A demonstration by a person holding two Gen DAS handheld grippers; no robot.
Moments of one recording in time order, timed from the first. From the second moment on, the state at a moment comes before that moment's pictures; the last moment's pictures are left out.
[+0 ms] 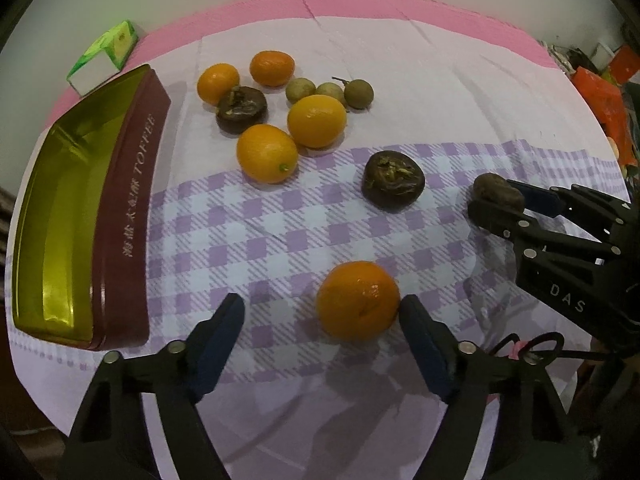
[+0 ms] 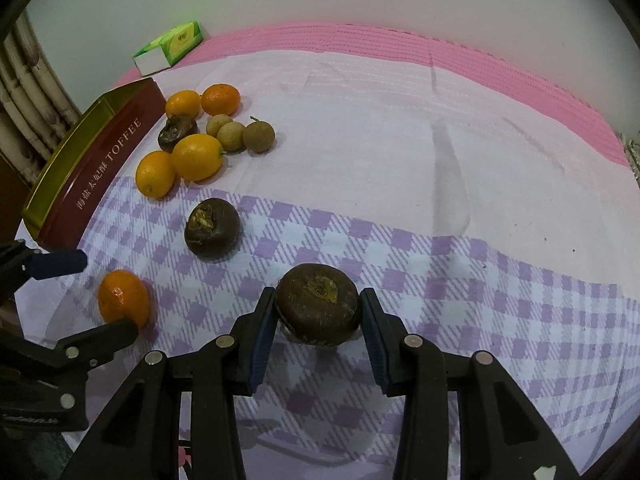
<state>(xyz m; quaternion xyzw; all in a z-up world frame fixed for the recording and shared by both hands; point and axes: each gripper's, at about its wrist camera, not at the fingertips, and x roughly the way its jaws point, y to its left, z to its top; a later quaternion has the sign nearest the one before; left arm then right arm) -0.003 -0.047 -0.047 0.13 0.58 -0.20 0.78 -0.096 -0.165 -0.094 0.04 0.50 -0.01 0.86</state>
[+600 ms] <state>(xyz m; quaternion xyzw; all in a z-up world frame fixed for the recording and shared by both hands) 0.012 -0.044 -0.046 0.10 0.58 -0.21 0.78 -0.095 -0.166 -0.095 0.04 0.50 -0.01 0.86</state>
